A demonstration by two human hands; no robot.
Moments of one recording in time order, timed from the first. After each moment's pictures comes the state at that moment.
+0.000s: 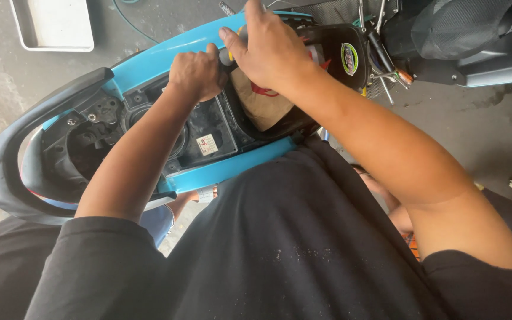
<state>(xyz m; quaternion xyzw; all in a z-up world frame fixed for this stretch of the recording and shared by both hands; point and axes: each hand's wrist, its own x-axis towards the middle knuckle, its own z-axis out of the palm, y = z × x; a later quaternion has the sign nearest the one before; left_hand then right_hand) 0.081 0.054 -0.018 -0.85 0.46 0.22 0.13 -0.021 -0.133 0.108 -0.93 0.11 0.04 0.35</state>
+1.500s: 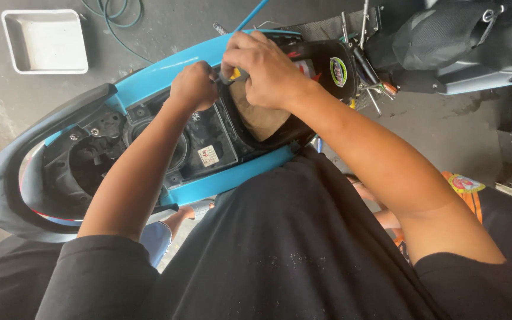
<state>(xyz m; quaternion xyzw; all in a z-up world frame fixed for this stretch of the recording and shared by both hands) 0.085 0.058 0.002 -0.90 0.26 0.35 -0.09 -0.039 -0.128 0.109 -0.93 -0.03 0.02 0.36</state>
